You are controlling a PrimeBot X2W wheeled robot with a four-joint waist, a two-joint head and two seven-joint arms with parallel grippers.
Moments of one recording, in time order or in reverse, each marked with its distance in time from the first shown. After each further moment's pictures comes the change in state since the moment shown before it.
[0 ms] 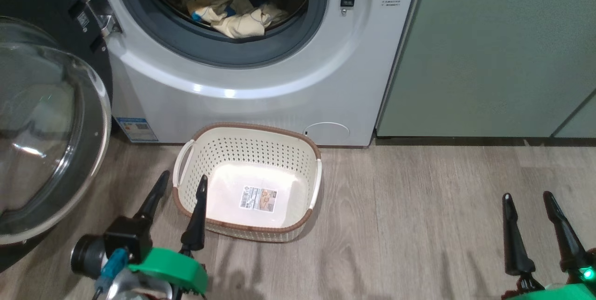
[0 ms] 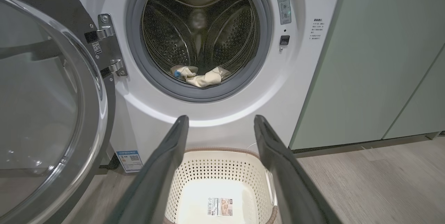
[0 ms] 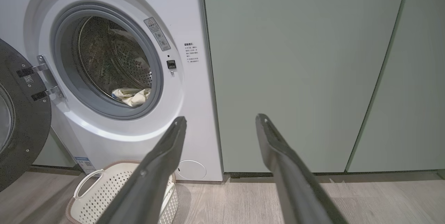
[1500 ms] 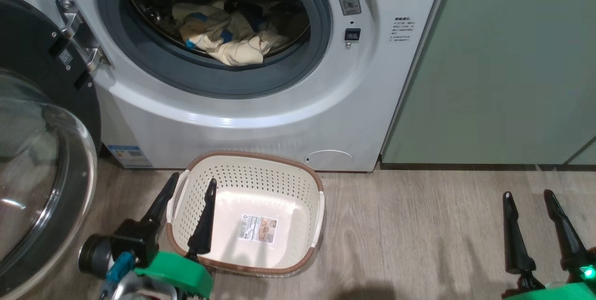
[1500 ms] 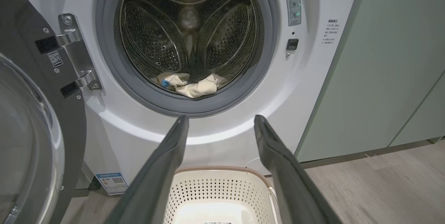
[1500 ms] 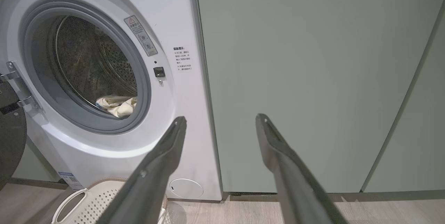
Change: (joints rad) left arm 0.001 0.016 -0.040 0.004 -0.015 0.009 -0.019; right arm -0.003 0.001 0.000 -0.005 0.000 0.000 0.000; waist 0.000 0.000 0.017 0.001
